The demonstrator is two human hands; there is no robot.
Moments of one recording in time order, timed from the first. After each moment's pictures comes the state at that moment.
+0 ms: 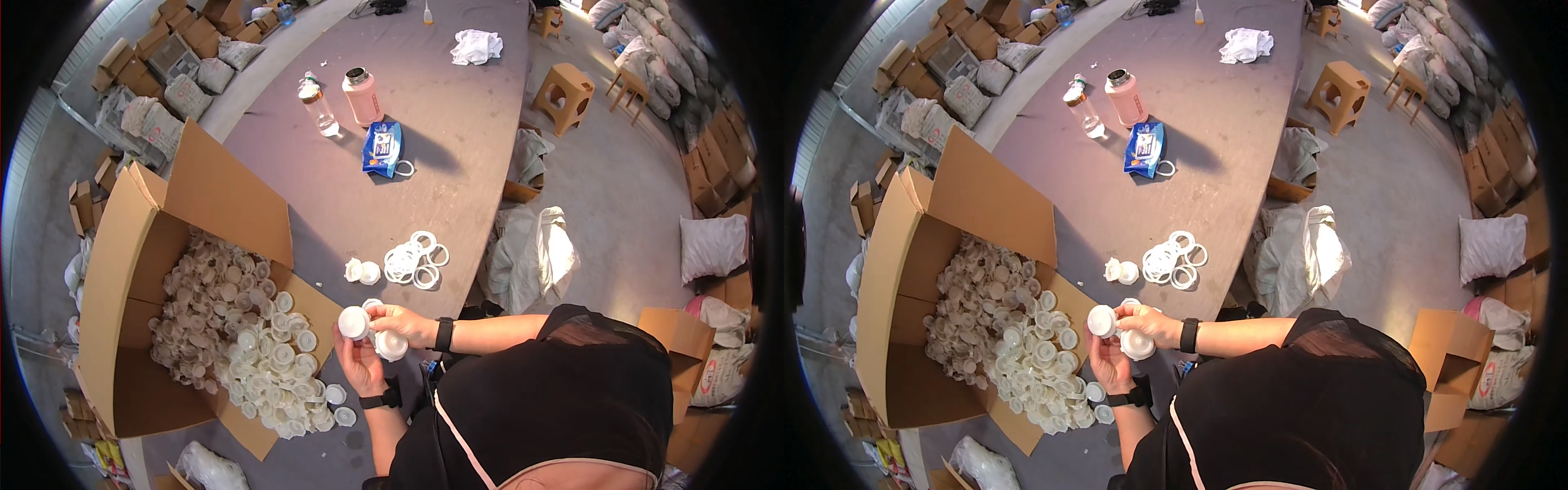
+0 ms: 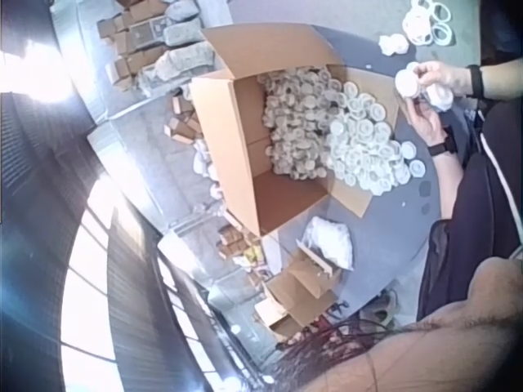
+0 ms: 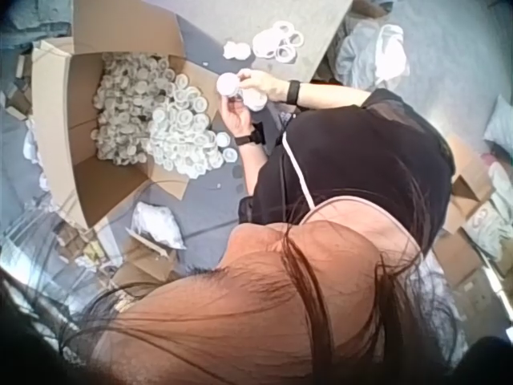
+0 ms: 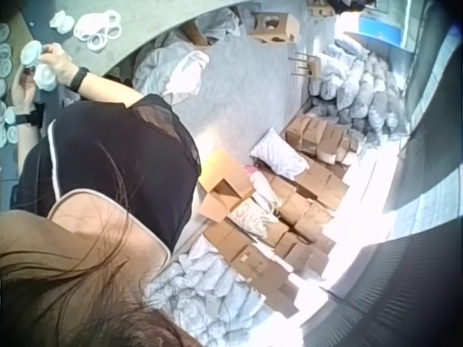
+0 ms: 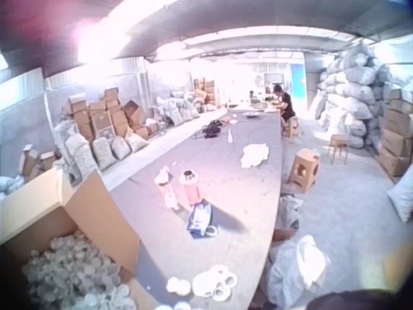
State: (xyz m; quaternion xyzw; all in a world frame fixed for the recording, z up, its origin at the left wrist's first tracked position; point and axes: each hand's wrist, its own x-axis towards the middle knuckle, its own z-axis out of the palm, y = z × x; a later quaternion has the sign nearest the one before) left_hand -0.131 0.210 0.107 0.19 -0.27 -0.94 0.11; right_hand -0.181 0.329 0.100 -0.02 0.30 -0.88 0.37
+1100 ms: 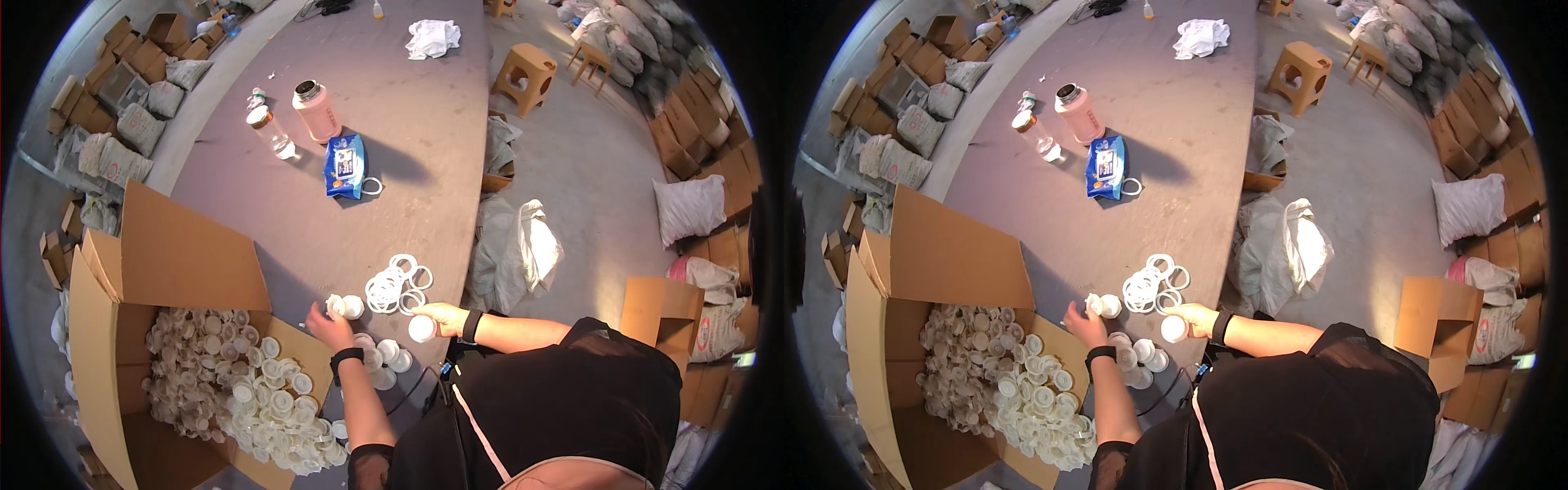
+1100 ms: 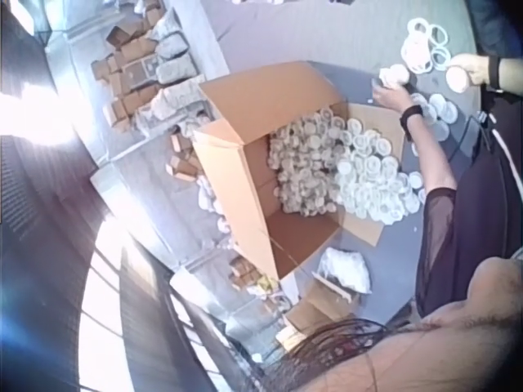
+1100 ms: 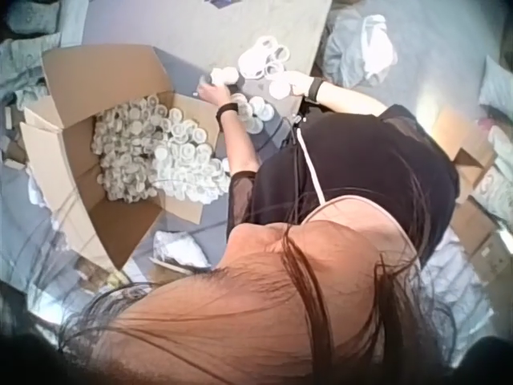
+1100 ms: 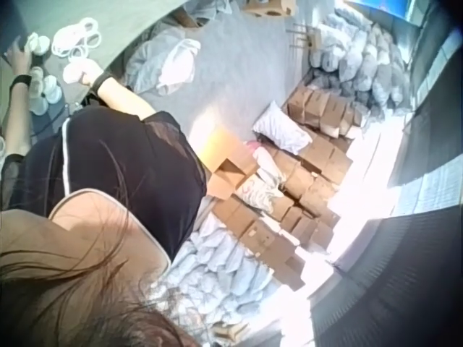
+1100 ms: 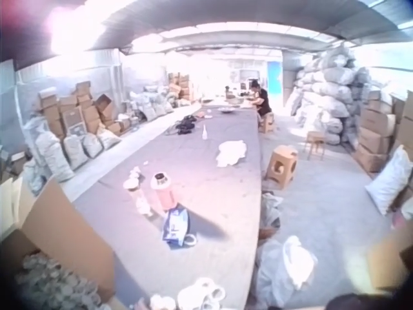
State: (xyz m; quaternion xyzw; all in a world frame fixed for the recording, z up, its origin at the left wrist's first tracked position) left_hand -0.285 0.207 0.013 0.13 -0.92 -0.31 0.18; right_hand -0.211 0.429 0.006 0.36 0.27 -0.83 0.33
